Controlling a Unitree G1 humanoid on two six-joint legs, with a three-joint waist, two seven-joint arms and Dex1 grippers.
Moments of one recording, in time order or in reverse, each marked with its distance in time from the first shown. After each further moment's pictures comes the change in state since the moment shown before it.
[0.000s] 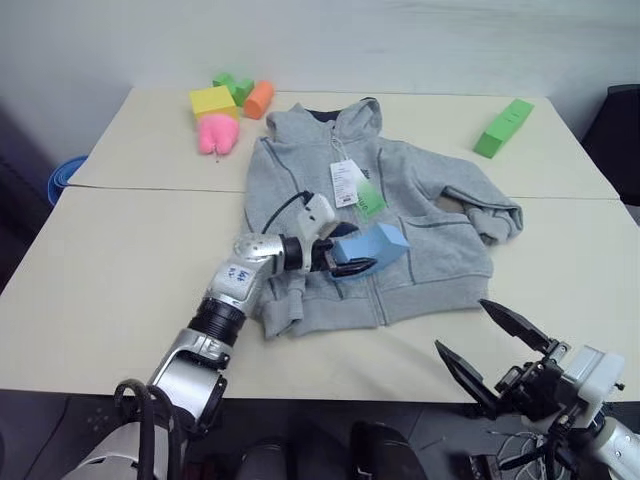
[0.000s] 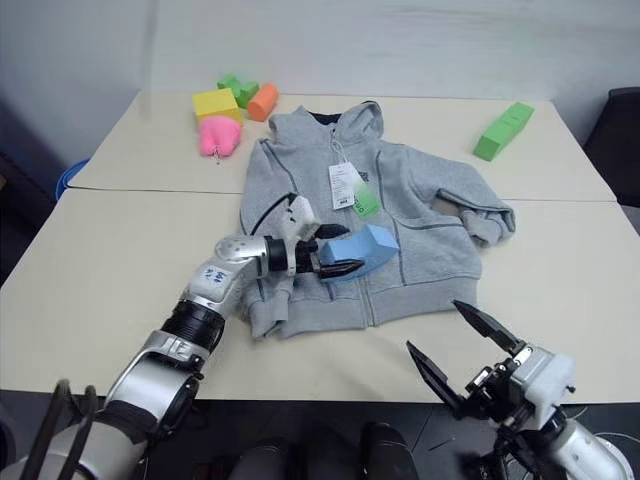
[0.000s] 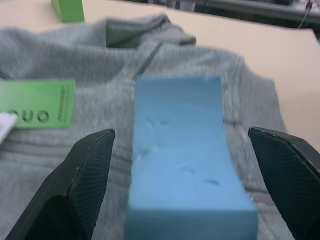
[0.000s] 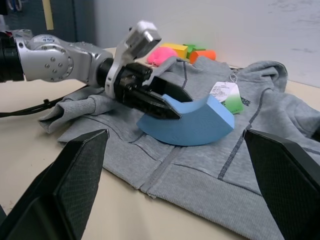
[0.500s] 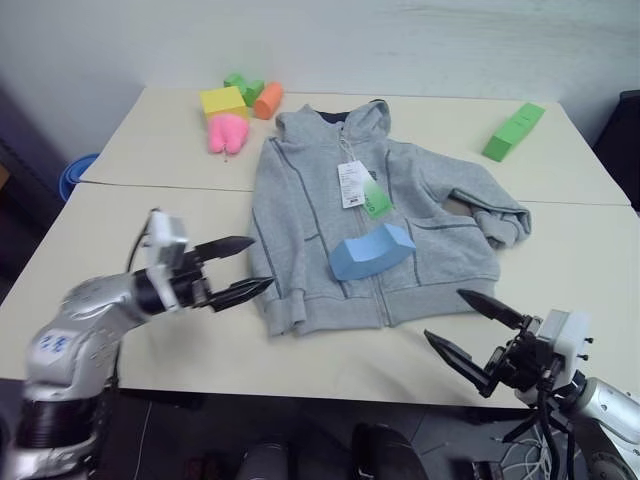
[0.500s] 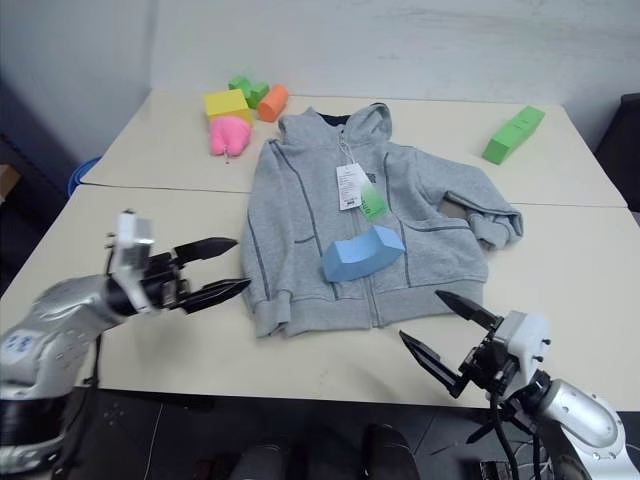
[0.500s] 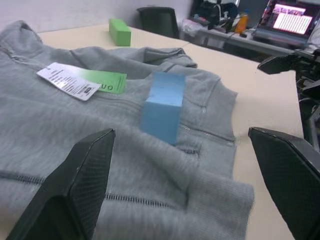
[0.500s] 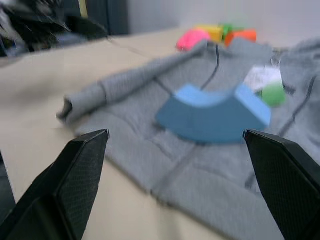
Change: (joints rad) left arm 0.475 0.413 0.351 -0.736 -0.459 0.324 -0.060; right arm -0.215 -0.144 0.011 0.040 0.096 0.212 0.026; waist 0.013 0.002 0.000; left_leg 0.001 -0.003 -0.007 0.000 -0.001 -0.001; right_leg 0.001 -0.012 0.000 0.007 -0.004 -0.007
